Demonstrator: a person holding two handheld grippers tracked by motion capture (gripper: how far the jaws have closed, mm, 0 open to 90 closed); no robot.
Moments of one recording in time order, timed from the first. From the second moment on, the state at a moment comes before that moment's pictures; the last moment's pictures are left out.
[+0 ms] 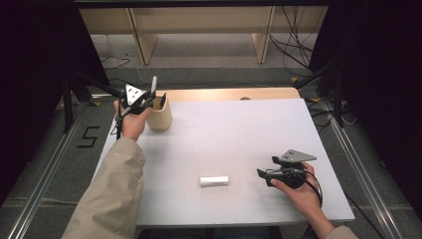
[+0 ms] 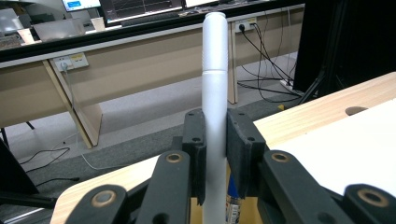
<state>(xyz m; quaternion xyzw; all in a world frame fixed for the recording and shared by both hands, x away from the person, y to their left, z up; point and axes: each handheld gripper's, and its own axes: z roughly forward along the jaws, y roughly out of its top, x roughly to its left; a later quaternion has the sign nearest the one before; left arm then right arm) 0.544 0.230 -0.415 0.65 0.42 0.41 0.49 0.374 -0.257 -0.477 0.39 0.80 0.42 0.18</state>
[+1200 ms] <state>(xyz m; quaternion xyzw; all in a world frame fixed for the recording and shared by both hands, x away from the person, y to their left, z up) 0.515 0.227 -0.403 0.69 0.42 0.39 0.45 0.374 -0.257 -0.476 0.39 0.80 0.42 0.18</state>
